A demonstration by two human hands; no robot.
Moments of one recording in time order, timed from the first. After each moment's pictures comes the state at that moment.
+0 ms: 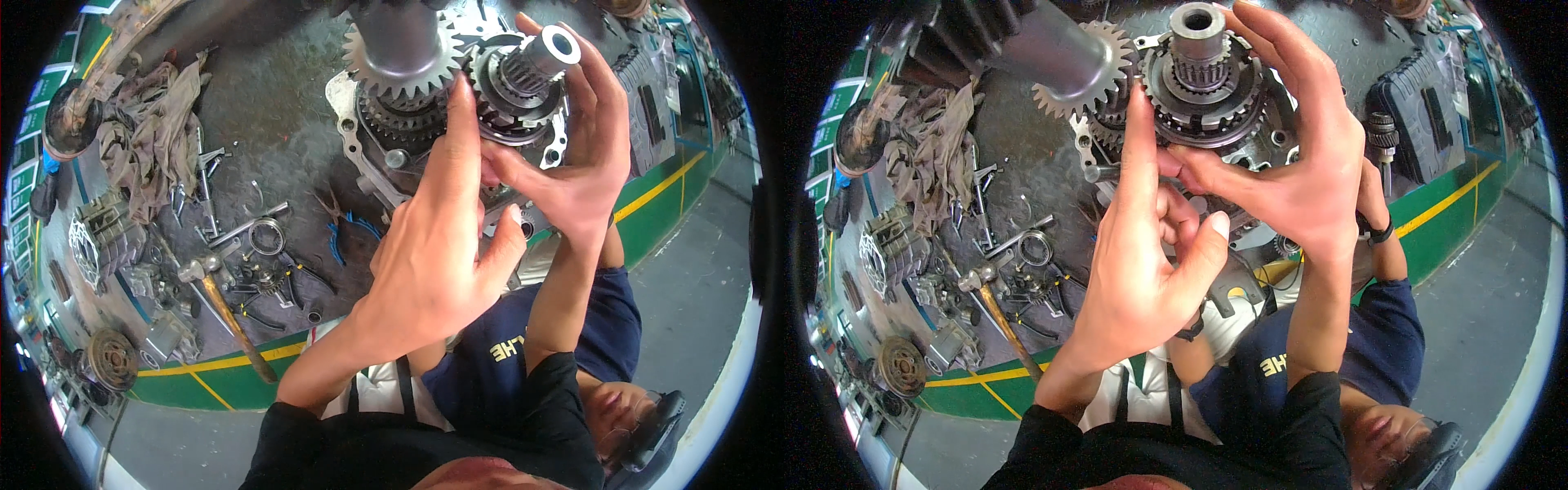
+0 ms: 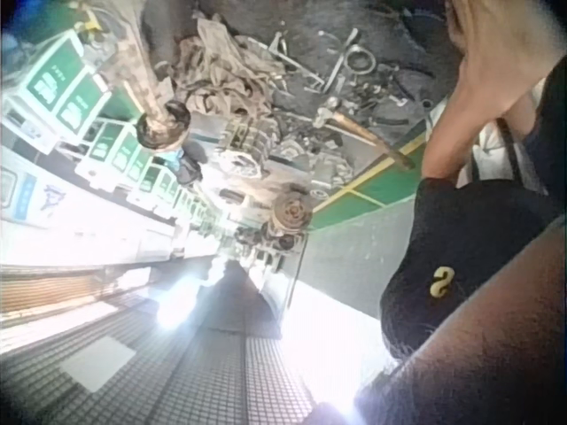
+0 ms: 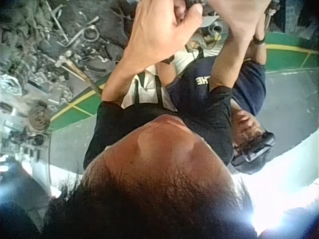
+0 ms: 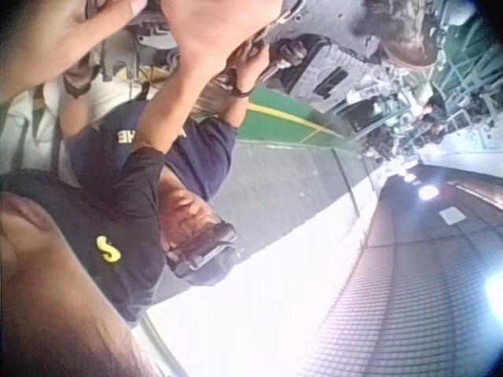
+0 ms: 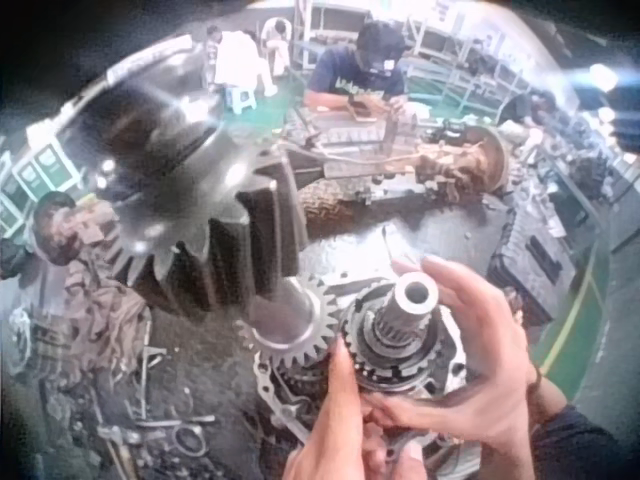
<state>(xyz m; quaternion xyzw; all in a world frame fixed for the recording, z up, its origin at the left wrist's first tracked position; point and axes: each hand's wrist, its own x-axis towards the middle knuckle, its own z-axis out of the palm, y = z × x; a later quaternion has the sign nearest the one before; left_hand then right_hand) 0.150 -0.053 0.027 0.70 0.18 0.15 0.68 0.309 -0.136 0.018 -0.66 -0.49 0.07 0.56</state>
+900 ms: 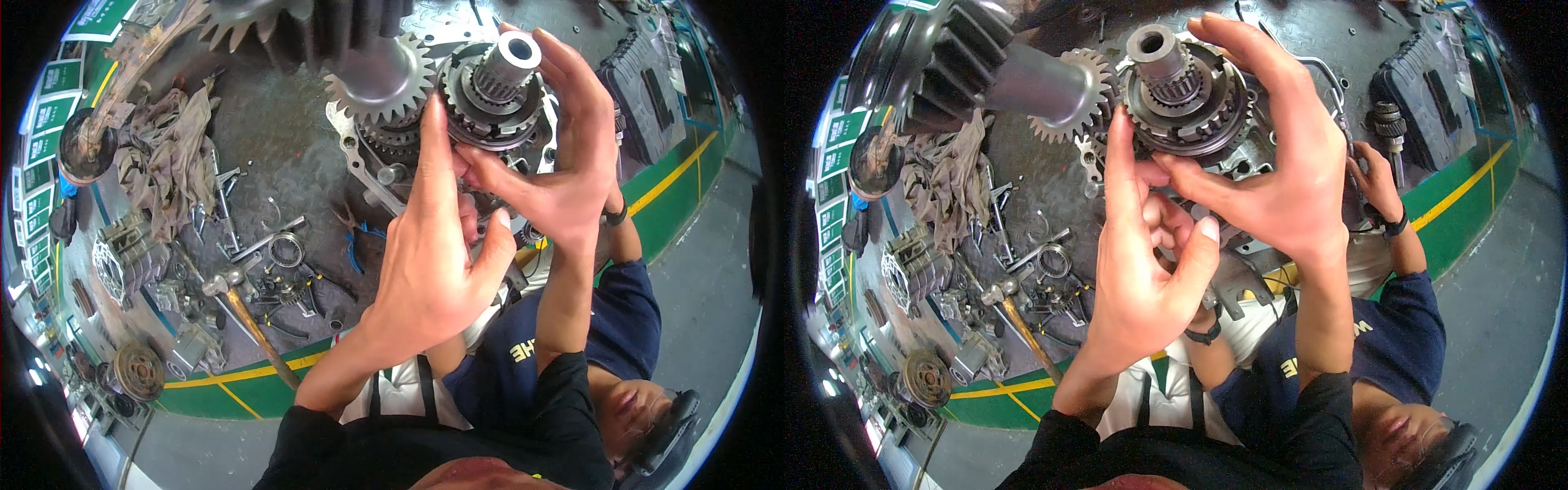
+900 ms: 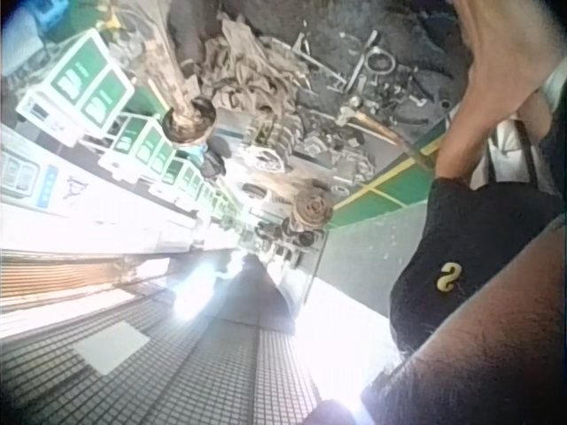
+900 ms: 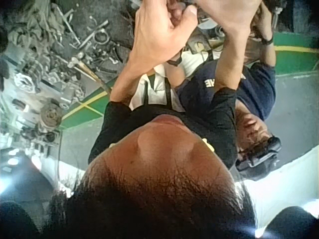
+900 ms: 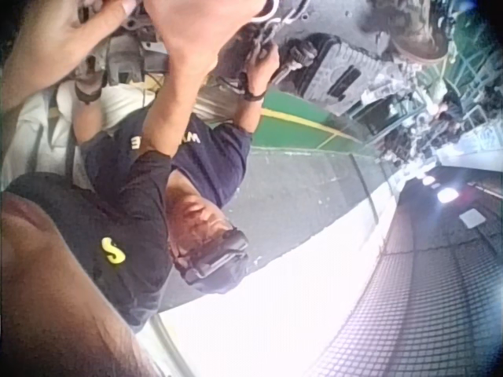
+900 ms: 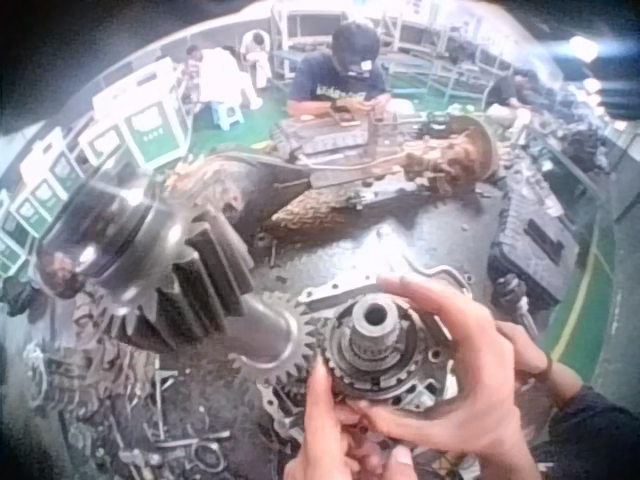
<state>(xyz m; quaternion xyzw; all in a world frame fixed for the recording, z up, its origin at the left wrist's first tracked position) 0.150 -0.055 0.030 0.69 0.20 0.12 0.69 0.305 -0.141 0.020 -0.72 -0.50 0.00 0.49</state>
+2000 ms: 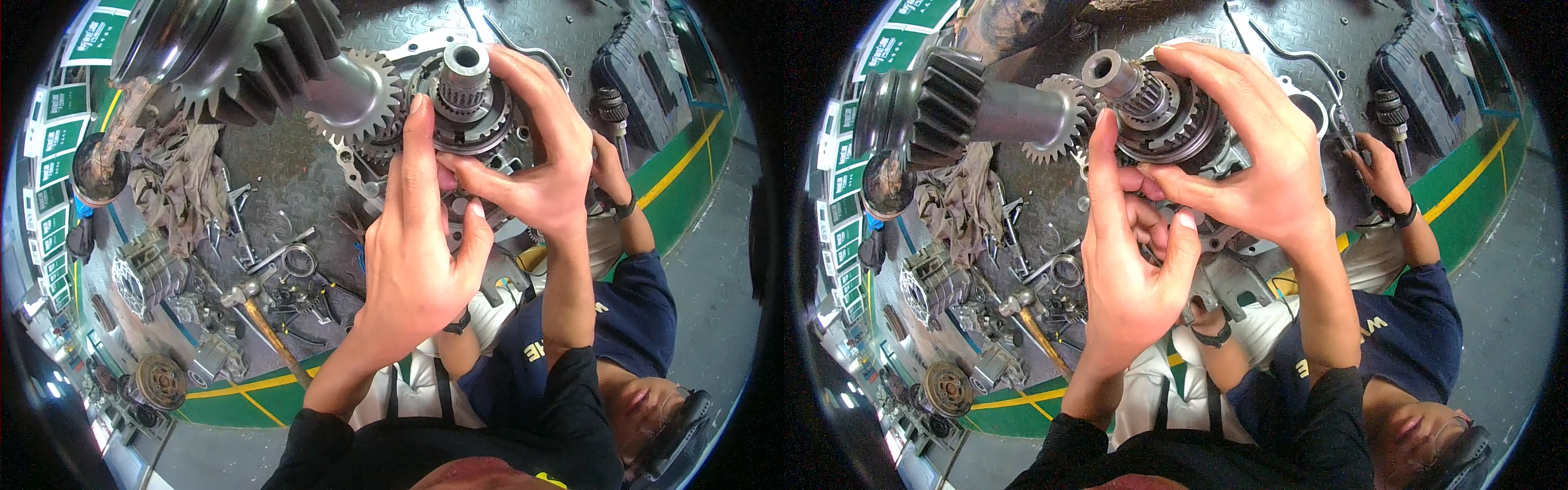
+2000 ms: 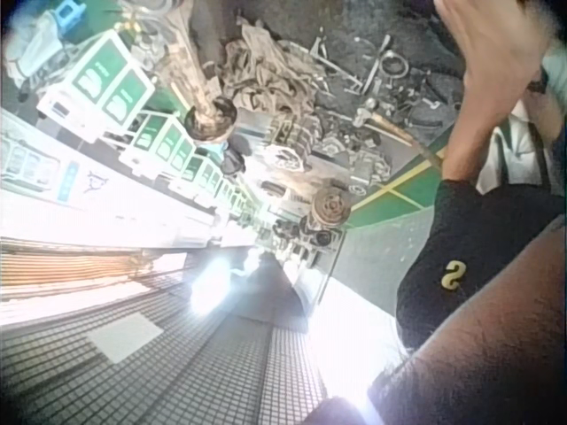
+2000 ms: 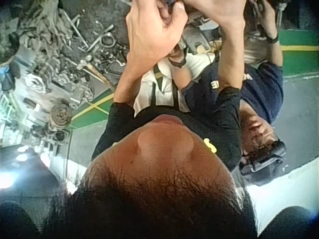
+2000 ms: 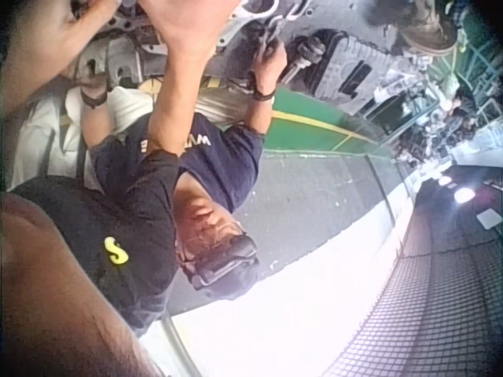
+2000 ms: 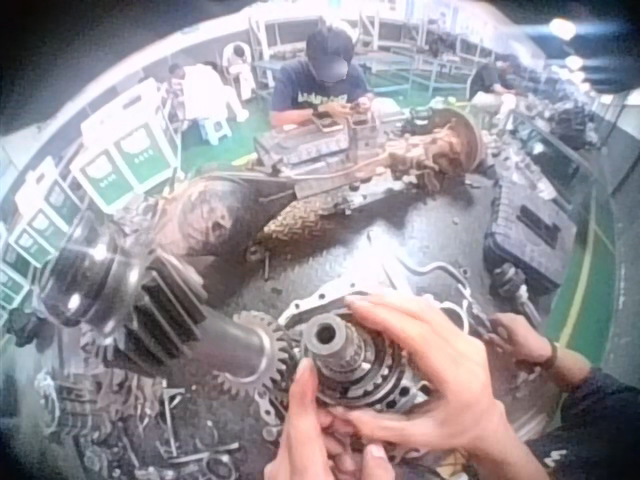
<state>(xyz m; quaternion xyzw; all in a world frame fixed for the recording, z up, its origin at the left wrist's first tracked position) 0.156 -0.049 0.025 0.79 0.18 0.17 0.57 0.312 -0.142 0.014 -0.70 -0.52 -0.05 0.48</state>
